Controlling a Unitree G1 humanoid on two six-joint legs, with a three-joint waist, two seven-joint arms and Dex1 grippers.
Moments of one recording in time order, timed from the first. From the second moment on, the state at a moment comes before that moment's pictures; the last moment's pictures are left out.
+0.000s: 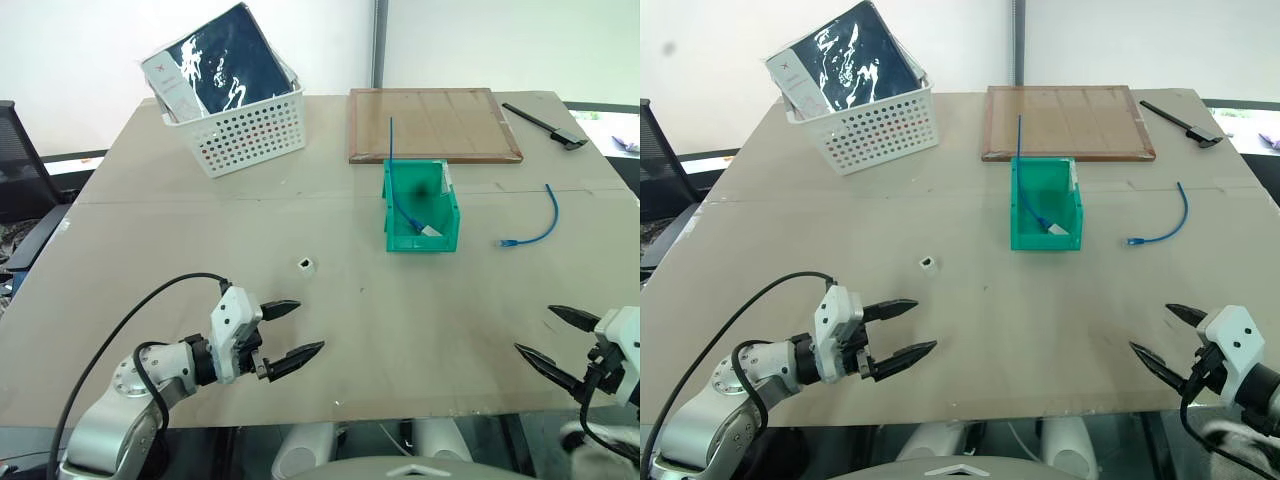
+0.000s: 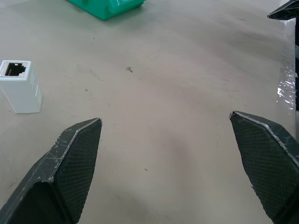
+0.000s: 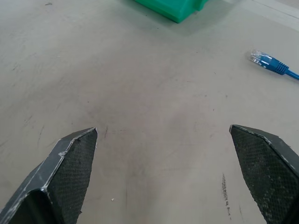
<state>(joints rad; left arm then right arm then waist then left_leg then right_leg) 0.27 0.68 0.11 -0.52 -0.53 0.40 -0.91 0.55 -0.67 -0.49 -0.50 0.43 0.27 0.89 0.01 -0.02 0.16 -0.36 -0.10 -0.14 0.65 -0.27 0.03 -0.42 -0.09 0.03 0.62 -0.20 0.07</state>
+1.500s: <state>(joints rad) 0.16 0.67 0.01 -0.60 -0.58 0.30 -1.00 -0.91 -0.89 0.39 0.80 -0.22 0.02 1.32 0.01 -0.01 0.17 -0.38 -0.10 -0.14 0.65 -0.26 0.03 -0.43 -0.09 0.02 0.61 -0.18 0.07</state>
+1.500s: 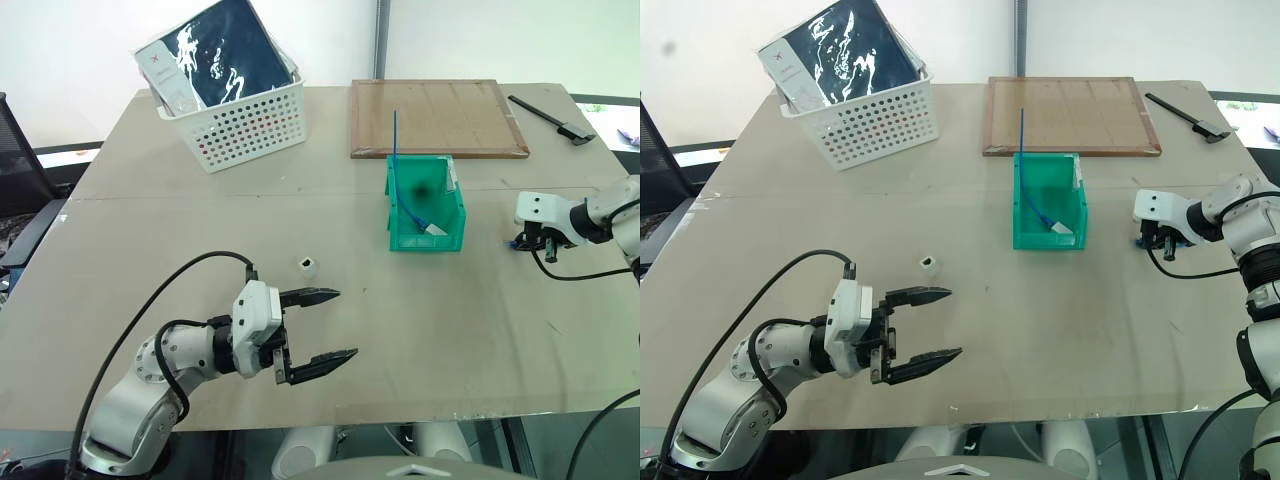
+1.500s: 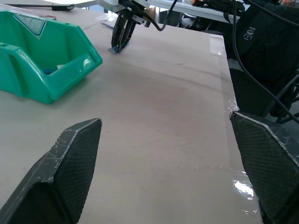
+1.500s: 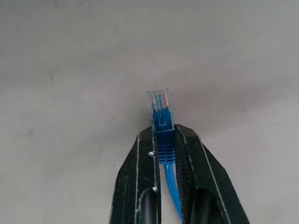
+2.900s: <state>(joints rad) -0.41 0.62 -0.34 -0.20 -0.21 0.35 -1.04 0.36 -0.58 -0.23 -0.88 0.17 0.57 0.95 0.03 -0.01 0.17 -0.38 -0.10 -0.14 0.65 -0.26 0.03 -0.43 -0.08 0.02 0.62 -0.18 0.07</state>
